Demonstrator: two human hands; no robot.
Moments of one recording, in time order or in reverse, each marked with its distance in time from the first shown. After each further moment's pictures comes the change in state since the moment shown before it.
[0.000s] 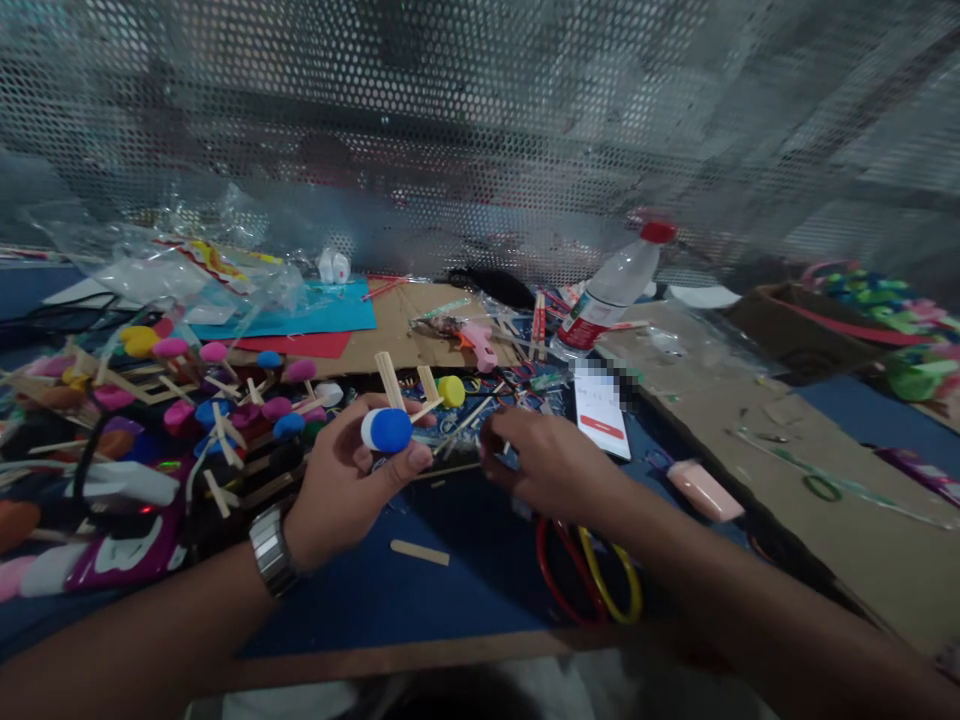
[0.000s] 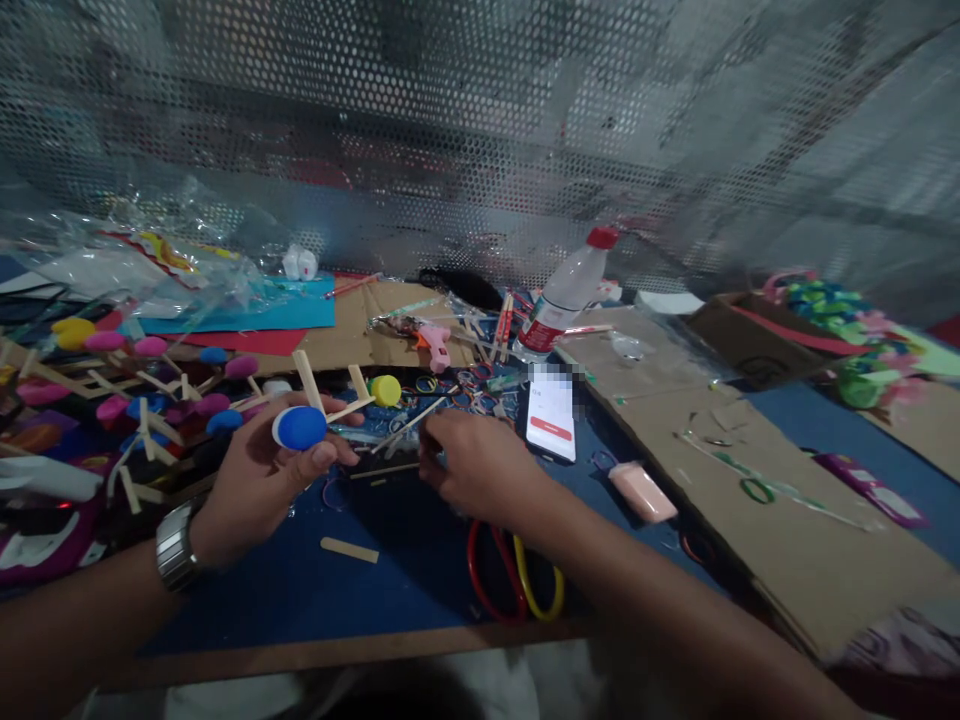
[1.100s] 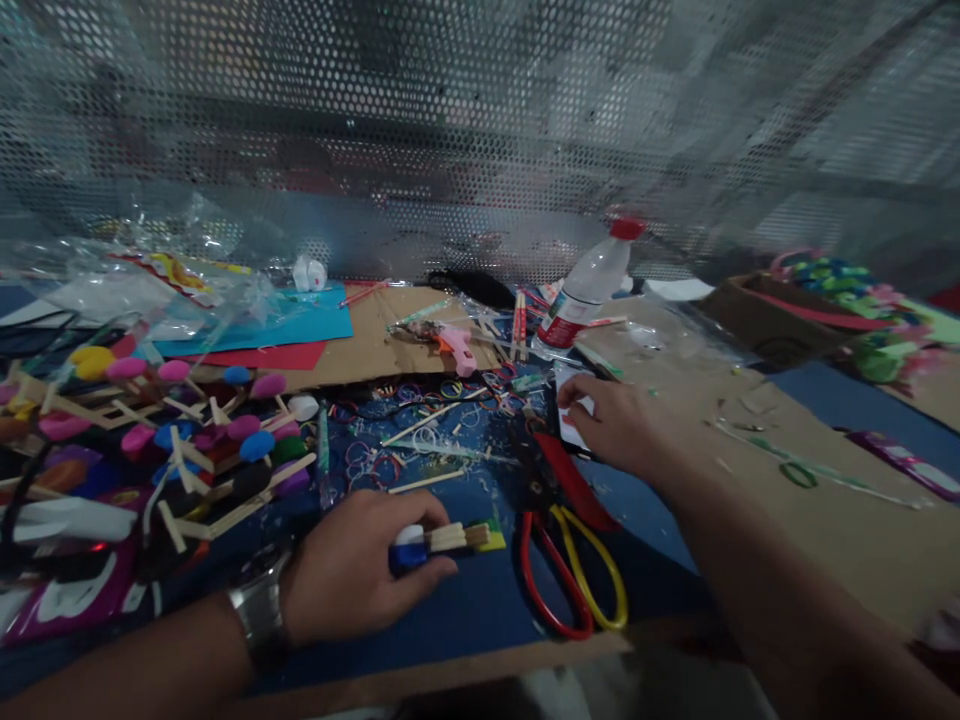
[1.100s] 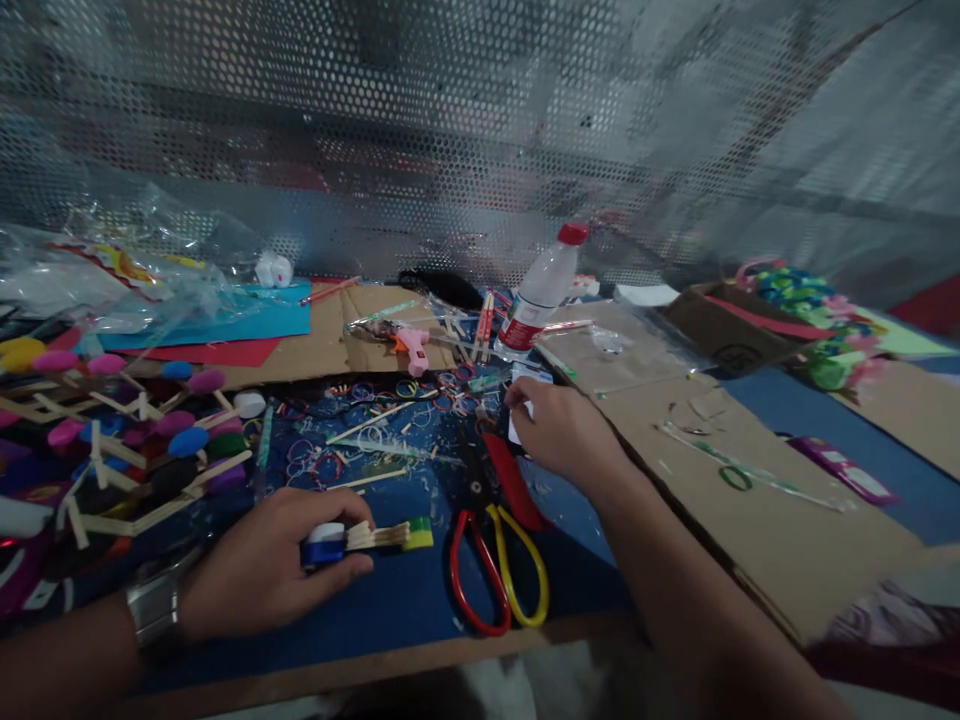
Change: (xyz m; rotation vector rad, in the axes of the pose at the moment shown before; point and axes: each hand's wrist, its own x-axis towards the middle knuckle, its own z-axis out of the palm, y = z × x) left_hand -0.014 0.000 0.011 0.739 -0.602 0.085; right_hand -0.020 0.105 -0.006 -0.027 0.345 0.356
